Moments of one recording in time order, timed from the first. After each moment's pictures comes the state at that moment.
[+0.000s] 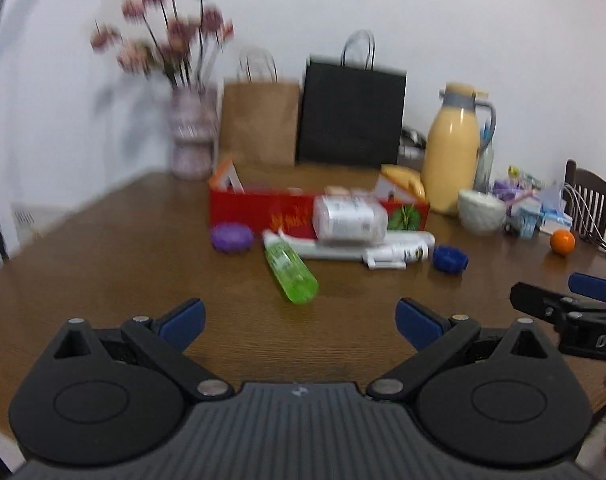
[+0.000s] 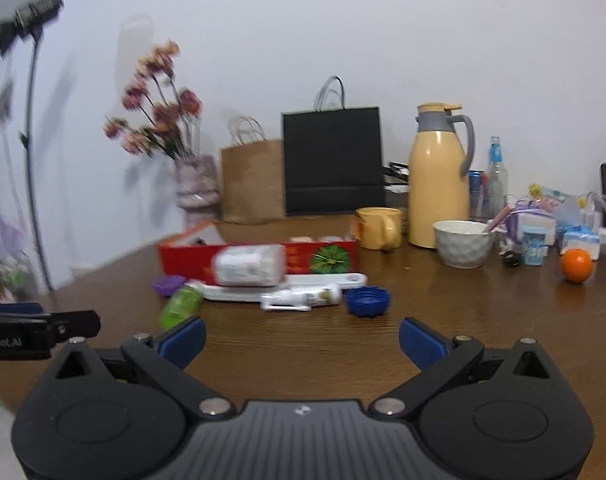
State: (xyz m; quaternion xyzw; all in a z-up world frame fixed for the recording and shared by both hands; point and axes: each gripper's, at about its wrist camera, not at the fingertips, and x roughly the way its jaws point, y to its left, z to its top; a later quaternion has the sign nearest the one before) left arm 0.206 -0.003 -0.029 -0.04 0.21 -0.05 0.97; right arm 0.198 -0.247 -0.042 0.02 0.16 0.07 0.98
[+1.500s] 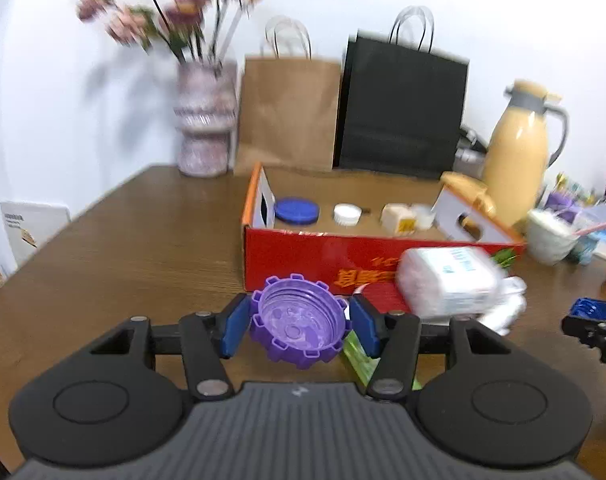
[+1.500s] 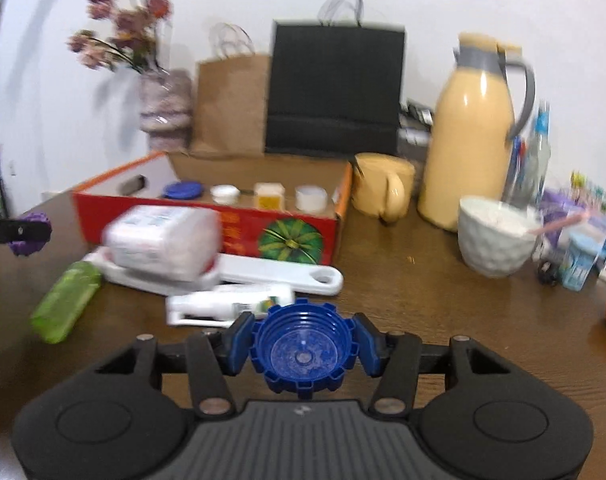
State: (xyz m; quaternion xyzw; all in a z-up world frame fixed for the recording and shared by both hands) left arm 0.335 0.052 -0.015 -0.04 0.23 -0.03 0.97; right arm 0.338 -0.260 -0.045 -0.04 0.24 0.10 0.97
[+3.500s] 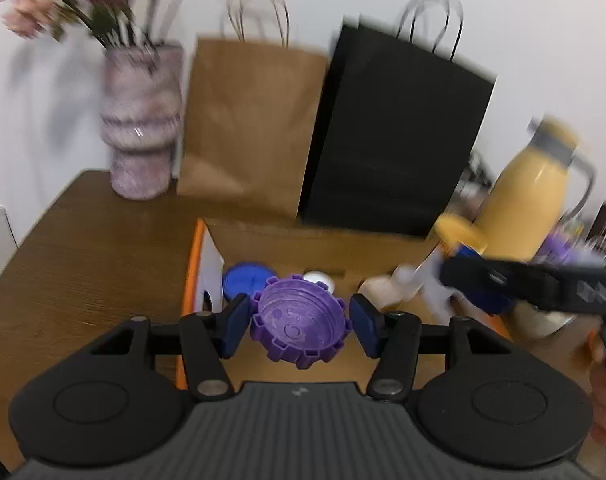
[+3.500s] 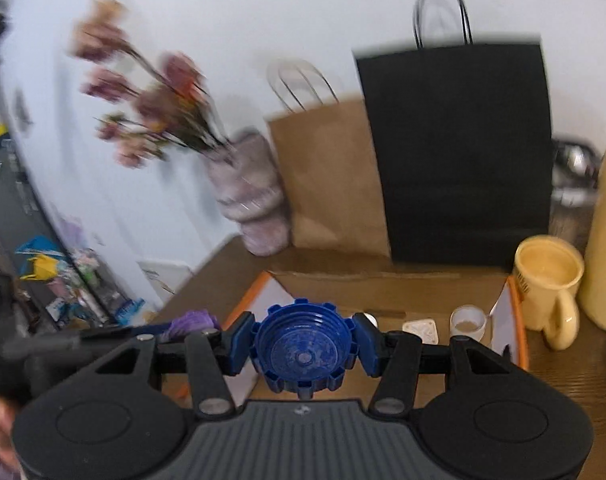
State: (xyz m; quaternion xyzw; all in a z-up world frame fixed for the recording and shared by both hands) left arm 0.550 0.045 0.053 -0.06 0.33 -0.10 0.94; right arm 0.585 -0.169 0.064 0.10 0.34 0.23 0.91
